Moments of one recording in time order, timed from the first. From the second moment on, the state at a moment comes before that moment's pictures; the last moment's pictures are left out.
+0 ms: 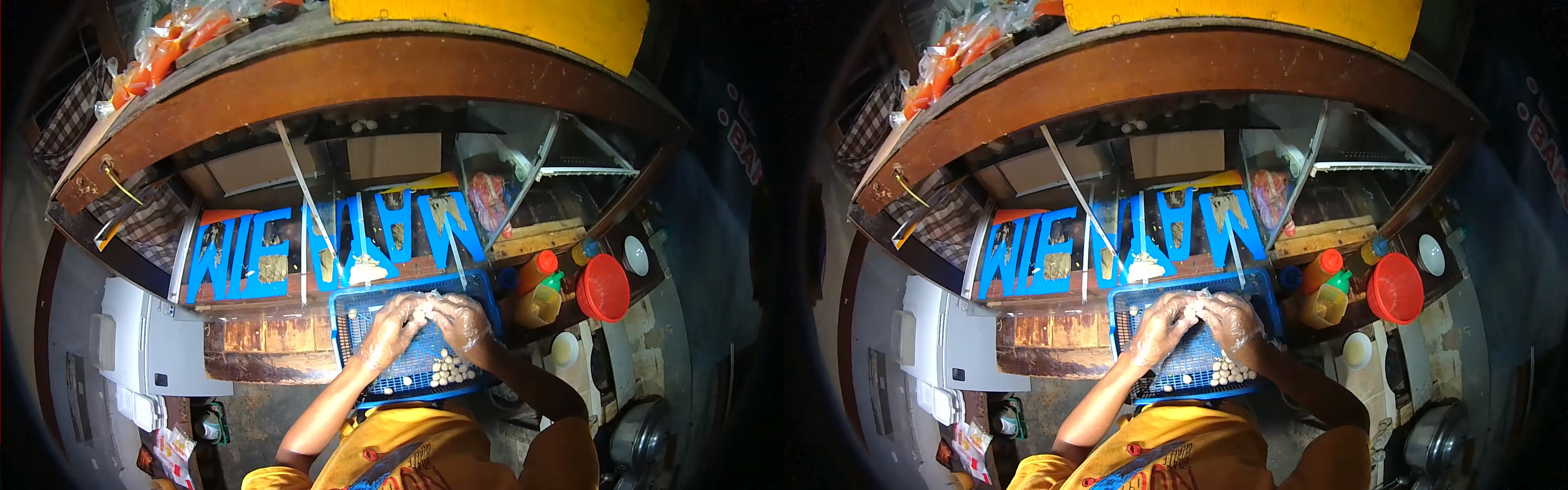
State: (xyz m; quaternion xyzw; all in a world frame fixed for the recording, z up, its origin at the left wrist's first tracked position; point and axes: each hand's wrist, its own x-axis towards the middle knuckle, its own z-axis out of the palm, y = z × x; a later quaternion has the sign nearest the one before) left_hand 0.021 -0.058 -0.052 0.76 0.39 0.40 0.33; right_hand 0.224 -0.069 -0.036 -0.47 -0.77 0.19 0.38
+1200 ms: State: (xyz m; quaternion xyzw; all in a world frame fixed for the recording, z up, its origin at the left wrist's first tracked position) left_hand -0.002 0.056 0.069 0.78 0.25 0.57 -0.04; right_hand 0.168 0.062 0.051 -0.34 -0.71 -0.04 0.62
